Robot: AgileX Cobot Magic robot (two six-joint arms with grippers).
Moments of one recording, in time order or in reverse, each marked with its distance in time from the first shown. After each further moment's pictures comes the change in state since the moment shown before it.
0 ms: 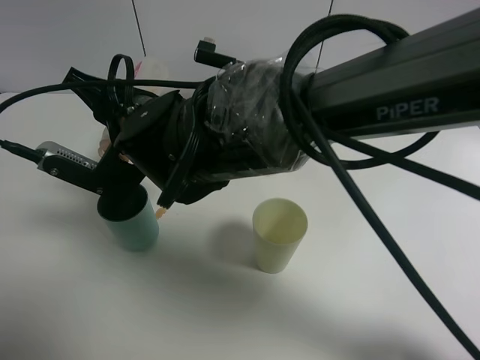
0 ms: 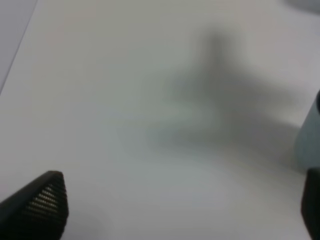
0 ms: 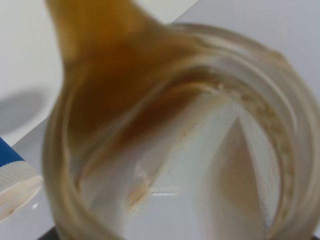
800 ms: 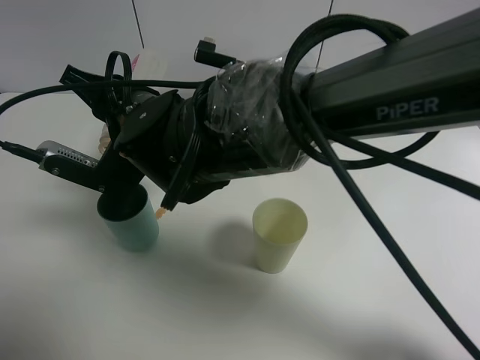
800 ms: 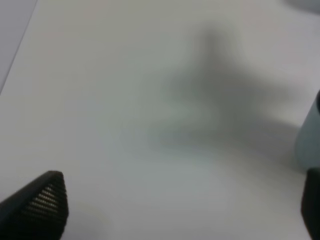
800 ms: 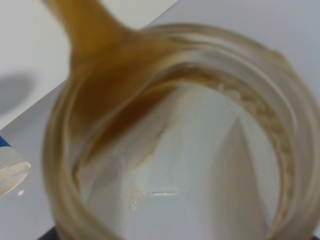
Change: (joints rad) left arm 0.000 0.000 0.000 0.000 0.000 0.000; right arm 0.000 0.000 0.000 -0.044 0.012 0.000
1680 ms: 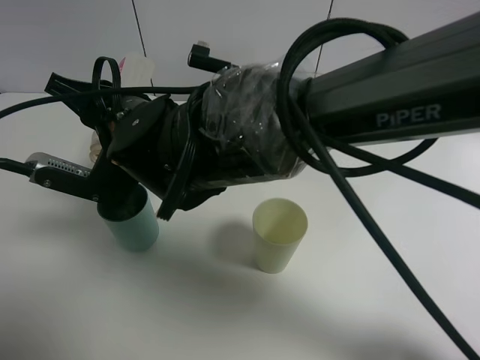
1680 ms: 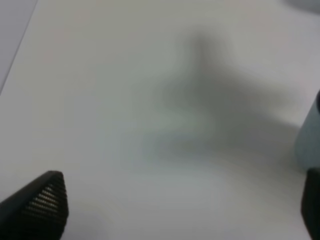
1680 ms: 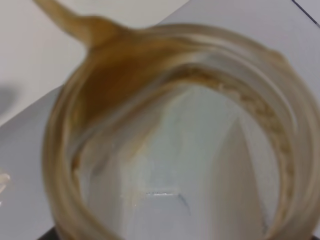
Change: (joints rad) left arm 0.000 0.000 0.000 0.000 0.000 0.000; right arm 0.020 0.000 0.000 -0.021 -0.027 -0.035
